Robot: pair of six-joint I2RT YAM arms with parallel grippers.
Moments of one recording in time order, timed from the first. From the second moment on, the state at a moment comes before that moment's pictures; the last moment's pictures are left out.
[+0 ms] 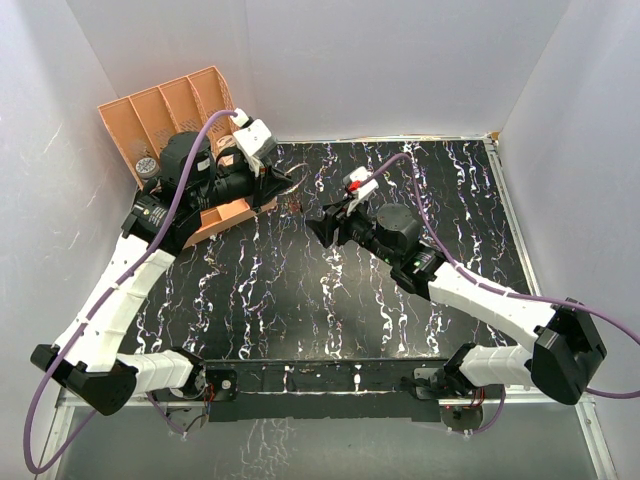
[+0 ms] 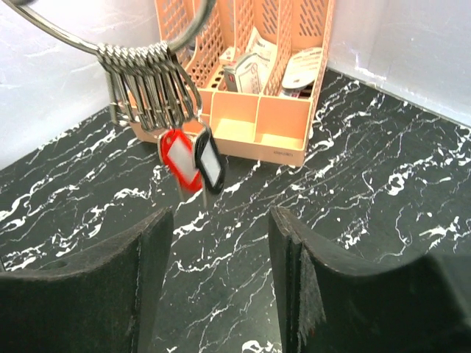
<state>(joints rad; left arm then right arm) -0.51 1.22 1.51 -0.54 0.49 0.16 0.77 1.23 0.86 0.35 -0.05 0.13</state>
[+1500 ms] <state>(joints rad) -0.51 1.17 1.45 -0.43 0.52 0.08 0.77 1.39 0.91 0.56 -0.07 0.11</state>
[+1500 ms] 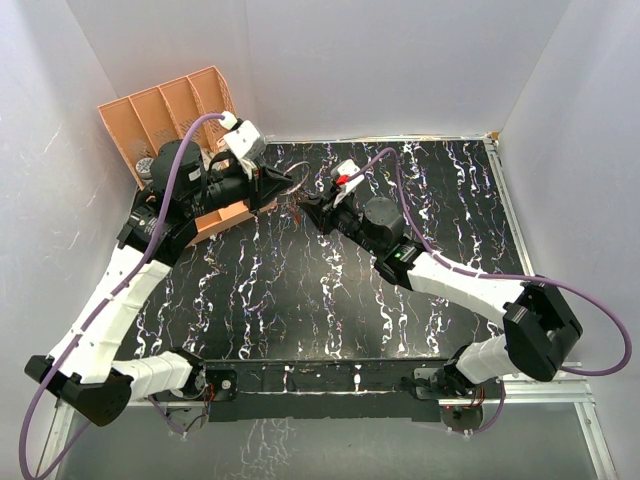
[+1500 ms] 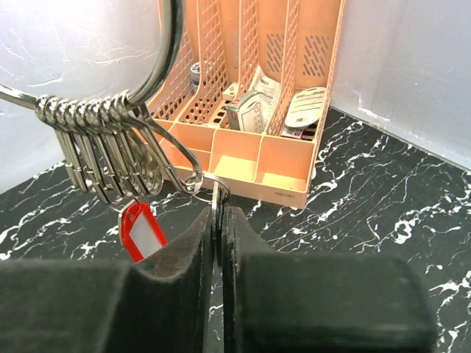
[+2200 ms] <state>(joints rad) -0.51 1.14 1.35 -0.36 0.27 0.08 0.78 1.28 1.28 -0.21 0.16 -0.06</state>
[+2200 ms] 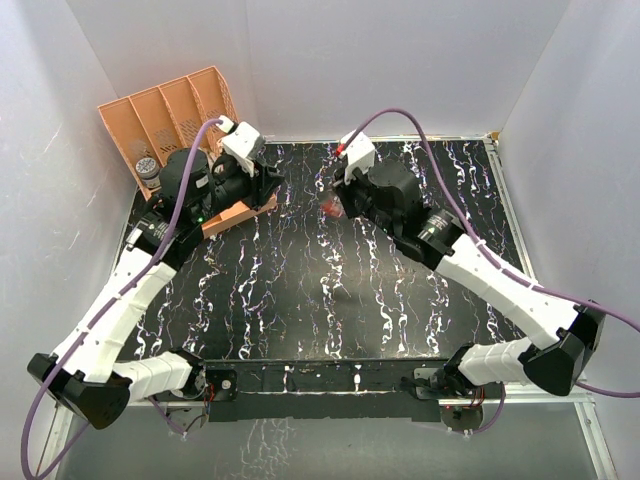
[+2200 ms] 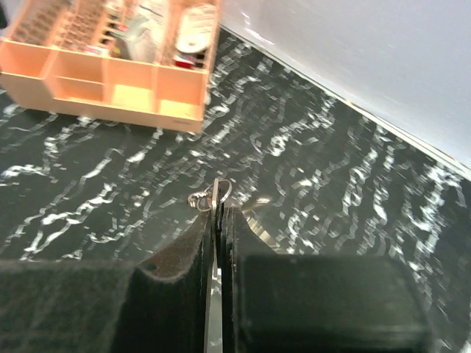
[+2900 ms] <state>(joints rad) -0.51 1.12 0.99 0.02 0.33 -0.01 0.97 1.46 1.67 -0.77 0.67 -0.16</state>
